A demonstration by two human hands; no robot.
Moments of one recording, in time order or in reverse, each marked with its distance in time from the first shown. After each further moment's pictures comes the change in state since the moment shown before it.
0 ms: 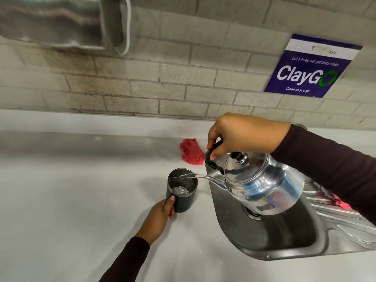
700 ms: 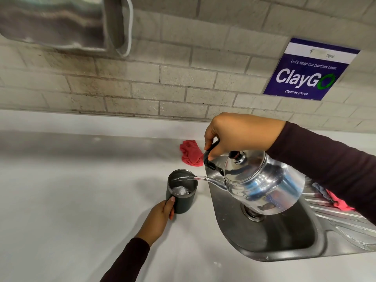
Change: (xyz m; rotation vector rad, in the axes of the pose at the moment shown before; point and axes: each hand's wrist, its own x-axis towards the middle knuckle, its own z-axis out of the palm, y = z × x) left_hand -0.003 0.003 0.000 0.008 0.001 0.012; right_hand 0.003 -0.010 -0.007 -0.045 -0.041 -0.006
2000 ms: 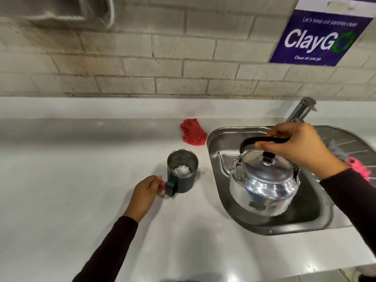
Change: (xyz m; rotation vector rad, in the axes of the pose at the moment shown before) left_hand 0.001 0.001 -0.036 -0.034 0.129 0.015; right_hand -0.084 0.093 0.105 0.582 0.538 0.393
